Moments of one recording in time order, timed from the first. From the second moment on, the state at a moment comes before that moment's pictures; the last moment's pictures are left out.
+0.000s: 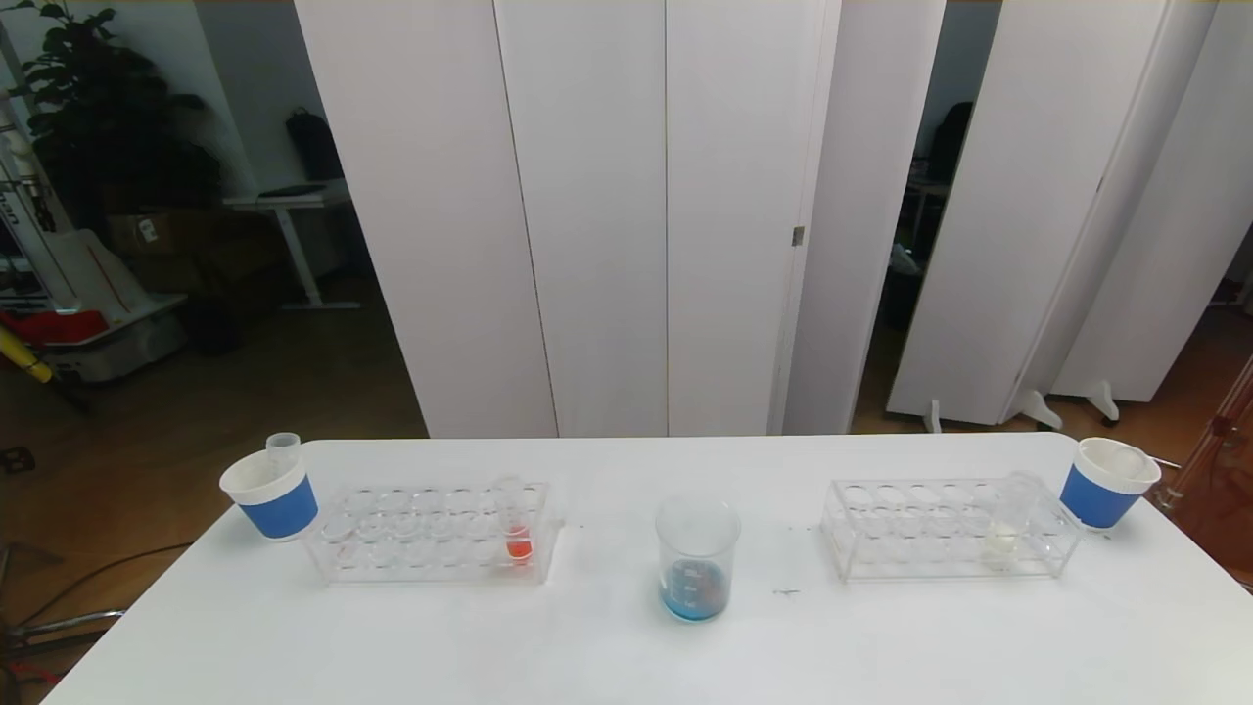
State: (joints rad) left arm -0.04 0.93 -0.88 0.20 0.64 -0.14; right arm 0.00 0.00 0.00 0.00 0.01 0.00
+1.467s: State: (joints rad) left arm 0.00 0.04 -0.30 0.26 0.02 -0.02; right arm 0.00 0.00 0.00 0.00 0.01 0.00
